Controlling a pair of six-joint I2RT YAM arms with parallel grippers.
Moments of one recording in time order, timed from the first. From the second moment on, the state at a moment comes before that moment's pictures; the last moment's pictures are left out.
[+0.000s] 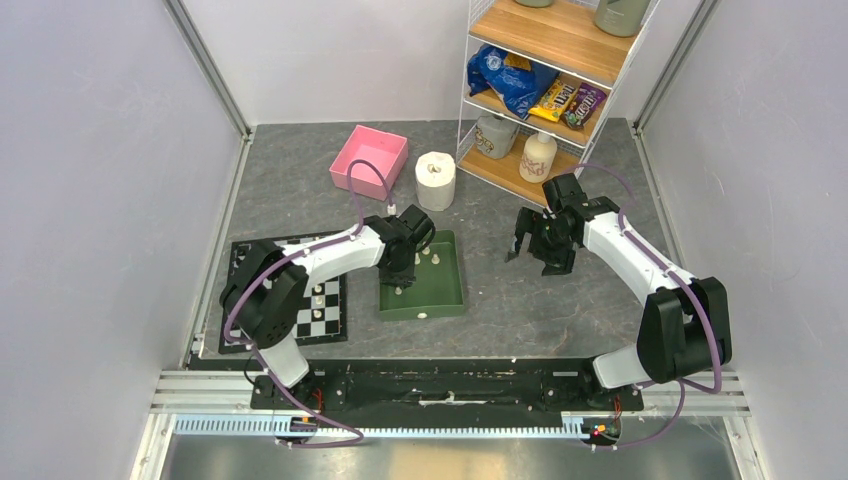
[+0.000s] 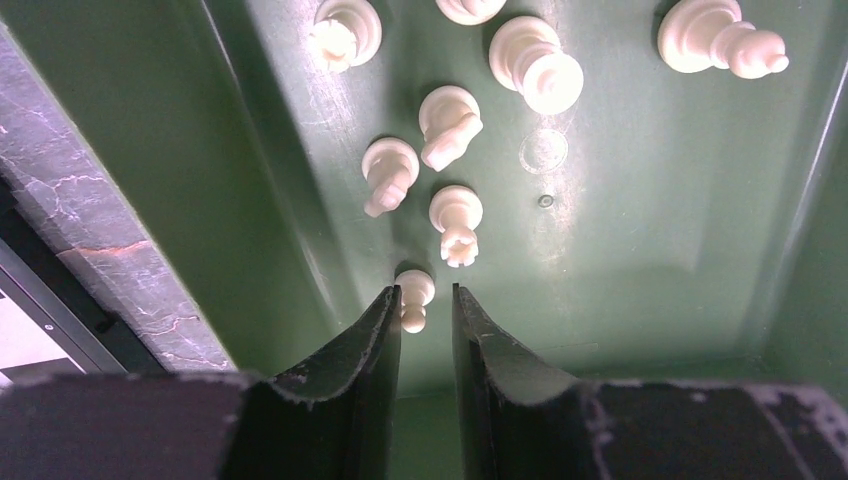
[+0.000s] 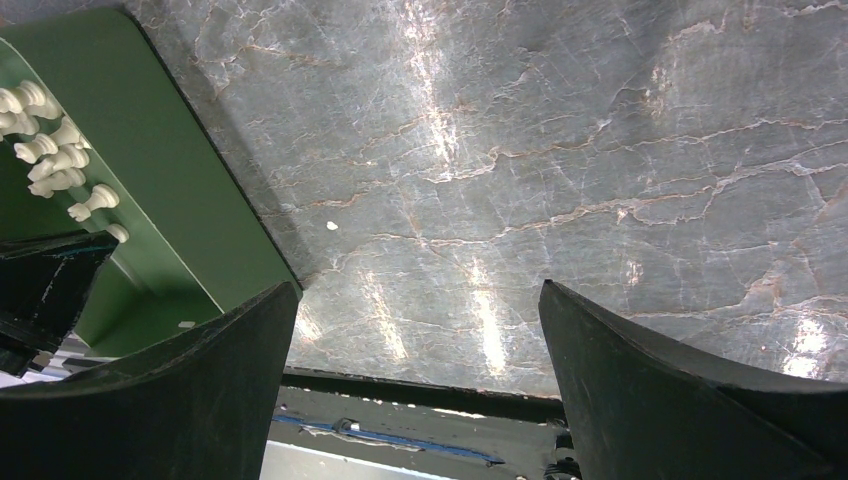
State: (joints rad) left arm -0.73 1.71 1.10 -0.70 -0.17 -0.61; right arm 0.25 1.44 1.04 -0.81 -0.16 0.56
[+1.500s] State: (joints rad) left arm -0.73 1.52 1.16 -0.81 -0.19 -0.63; right arm 0.25 1.46 1.04 -0.81 -0.18 0.56
